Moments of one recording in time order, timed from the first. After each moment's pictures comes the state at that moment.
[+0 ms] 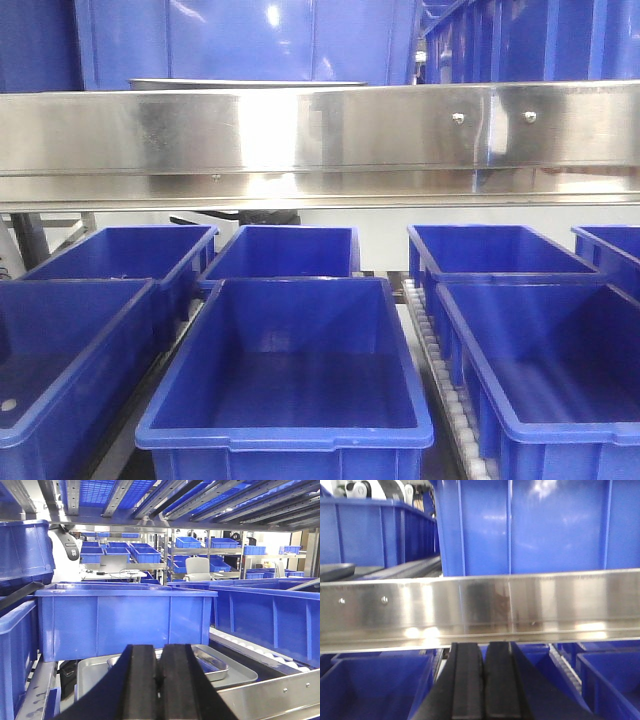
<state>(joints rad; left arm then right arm) -0.47 0.40 -0.54 0.46 0.07 -0.44 -0.14 0.01 0.00 0.09 0.07 -0.02</state>
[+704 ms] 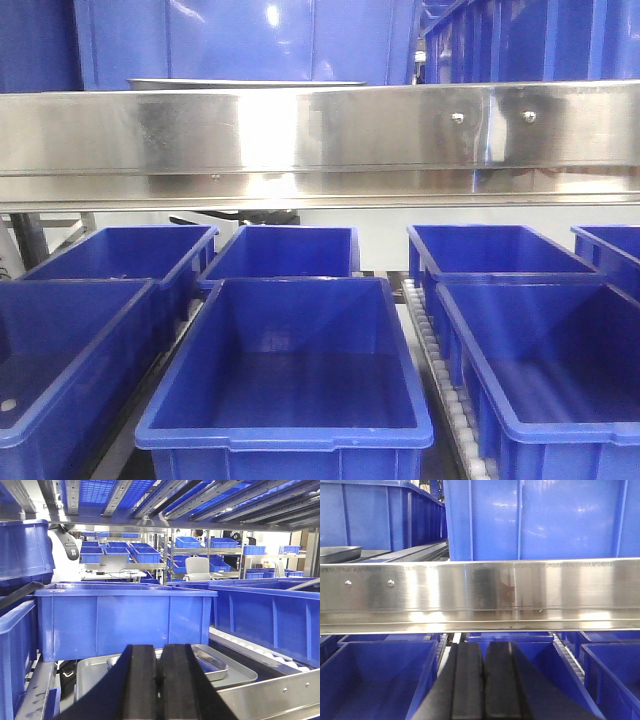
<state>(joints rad) -0.47 0.40 -0.54 0.46 0.07 -0.44 -0.12 0.01 0.00 0.07 0.11 -0.02</state>
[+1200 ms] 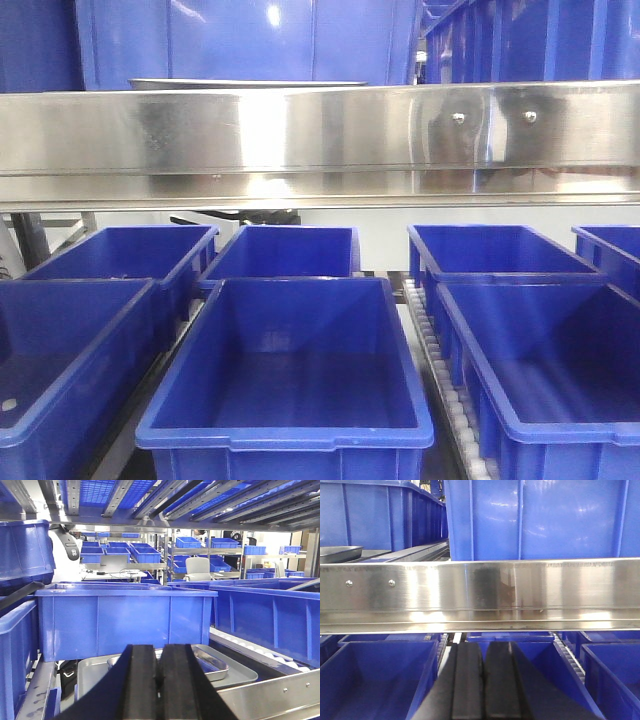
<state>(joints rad) -0.47 0.40 -0.54 0.46 0.07 -0.44 -0.12 0.01 0.00 0.07 0.11 -0.02</state>
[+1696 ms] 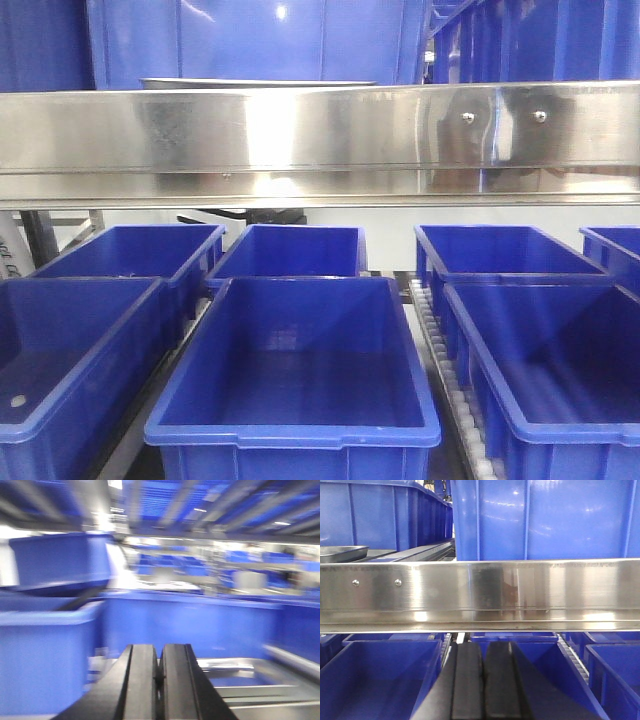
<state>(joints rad) -0.22 0.31 -0.43 0.22 0.00 -0.23 -0.12 0.01 0.00 0.07 0.11 -0.02</state>
